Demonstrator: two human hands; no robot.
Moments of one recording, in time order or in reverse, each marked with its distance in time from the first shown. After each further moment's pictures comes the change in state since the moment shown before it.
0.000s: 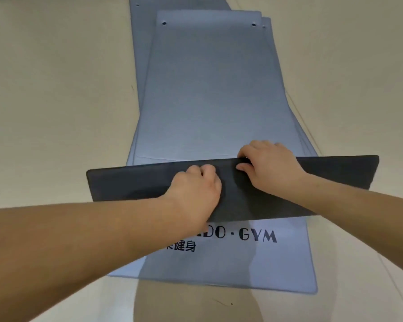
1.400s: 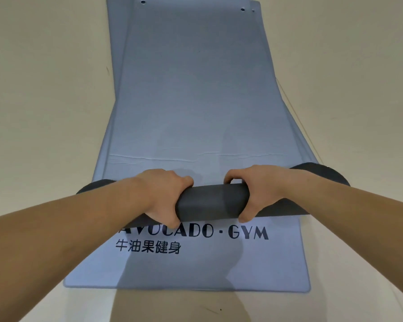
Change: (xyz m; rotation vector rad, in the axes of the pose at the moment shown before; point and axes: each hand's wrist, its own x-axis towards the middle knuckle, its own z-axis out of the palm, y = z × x) left_hand 0.055 -0.036 0.072 -0.413 -0.282 0.115; right_hand 0.012 0.032 0.064 0.162 -0.699 0.022
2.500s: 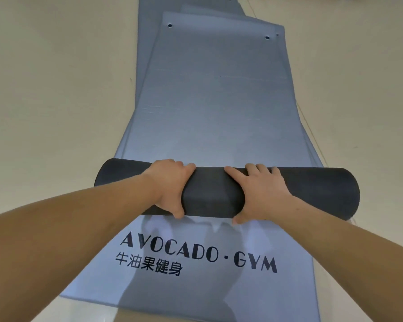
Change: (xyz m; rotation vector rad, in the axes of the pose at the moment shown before) left_hand 0.030 -0.032 -0.012 0.054 0.248 -0.135; right_hand 0.032 -0.025 -0.011 -0.328 0.274 0.147
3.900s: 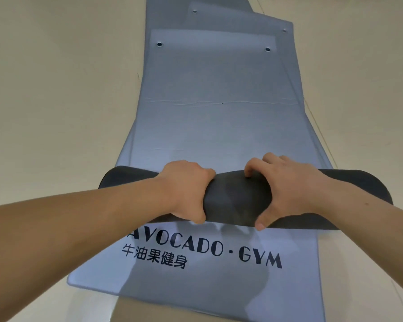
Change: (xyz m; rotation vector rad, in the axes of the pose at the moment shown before) left_hand -0.030 0.037 -0.017 -0.100 0.001 0.037; right_hand -0.051 0.025 -0.040 0.120 -0.011 -0.160
